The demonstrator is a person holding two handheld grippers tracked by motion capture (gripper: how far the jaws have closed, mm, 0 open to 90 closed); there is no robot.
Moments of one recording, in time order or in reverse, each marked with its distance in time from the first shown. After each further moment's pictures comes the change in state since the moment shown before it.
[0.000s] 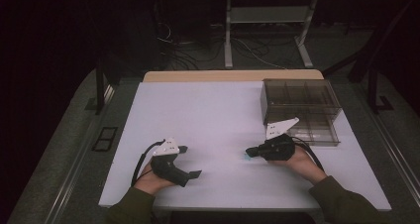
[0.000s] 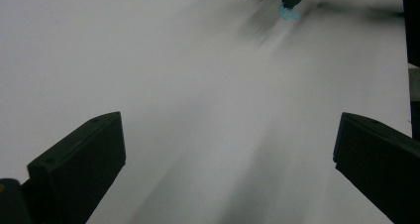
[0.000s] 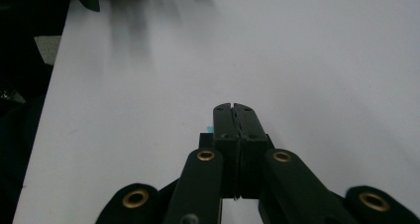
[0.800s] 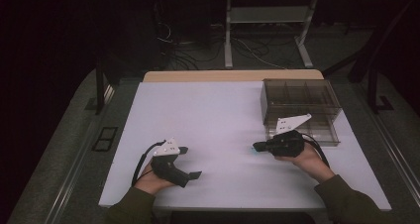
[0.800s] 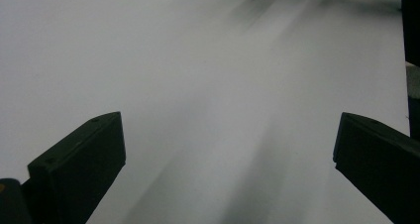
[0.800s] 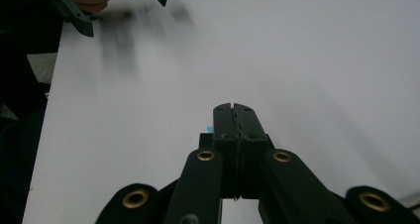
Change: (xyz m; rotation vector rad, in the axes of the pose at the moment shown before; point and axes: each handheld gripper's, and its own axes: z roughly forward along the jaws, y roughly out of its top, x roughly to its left) left arm 0.000 -0.002 0.001 0.009 -0.013 0.000; right arm -0.004 0.000 -0.026 -0.038 -0.054 0.030
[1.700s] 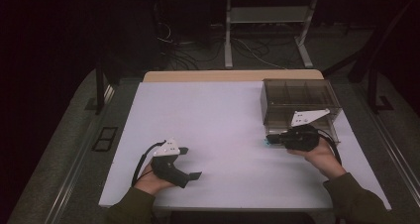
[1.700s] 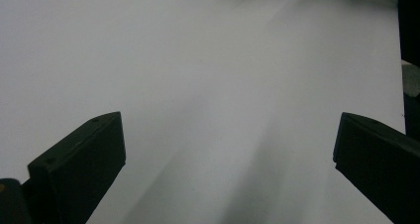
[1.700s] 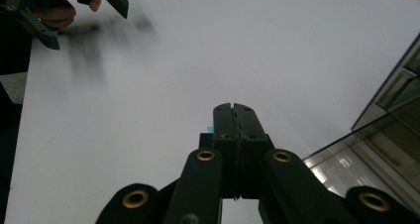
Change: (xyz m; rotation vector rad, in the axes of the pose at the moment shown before) left arm -0.001 0.000 0.000 0.001 -0.007 0.002; right arm -0.017 -0.007 -0.034 -0.036 -0.097 0.069
